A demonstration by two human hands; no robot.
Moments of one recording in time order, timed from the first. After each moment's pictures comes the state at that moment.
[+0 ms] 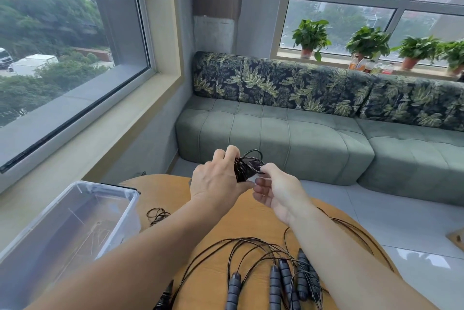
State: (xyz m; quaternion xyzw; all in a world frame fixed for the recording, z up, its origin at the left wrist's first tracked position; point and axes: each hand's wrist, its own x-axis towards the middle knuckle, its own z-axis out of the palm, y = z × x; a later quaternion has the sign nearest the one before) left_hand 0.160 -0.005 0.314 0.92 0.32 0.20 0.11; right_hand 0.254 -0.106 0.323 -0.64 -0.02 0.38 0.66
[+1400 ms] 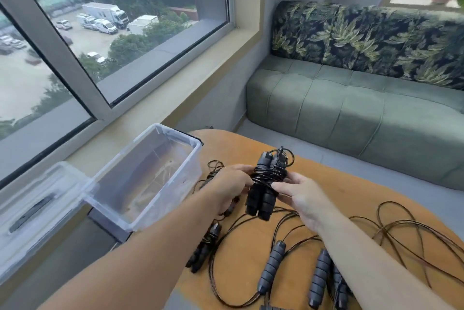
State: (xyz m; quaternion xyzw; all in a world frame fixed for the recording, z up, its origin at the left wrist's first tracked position) left_hand 0.103 0.014 0.227 0.52 0.52 0.11 0.66; right_hand 0.244 -0.083 0.204 -0.63 -0.20 0.53 0.53
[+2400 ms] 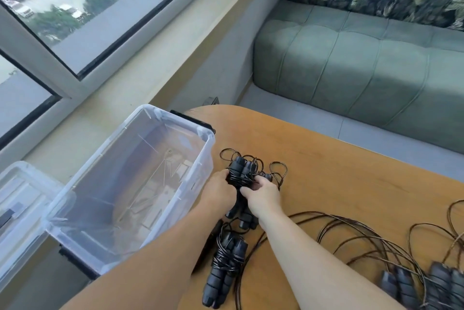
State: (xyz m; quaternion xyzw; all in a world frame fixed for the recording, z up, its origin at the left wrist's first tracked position) left_hand 0.054 0.142 0.078 0.64 0.61 0.01 0.46; right_hand 0.145 0.087 0.049 -0.80 -0.15 0.47 0.35
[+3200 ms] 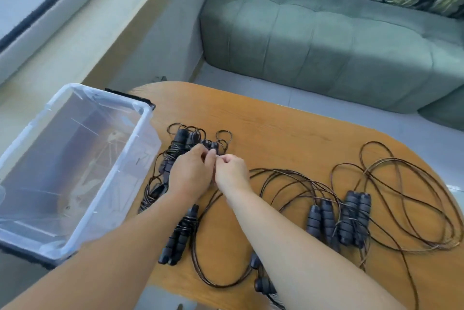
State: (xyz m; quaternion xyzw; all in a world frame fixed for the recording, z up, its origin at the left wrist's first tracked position) left_hand 0.089 0.072 0.101 0.78 0.53 0.06 0.32; right_hand 0.166 0.017 0.096 -0.80 -0.12 0.44 0.38
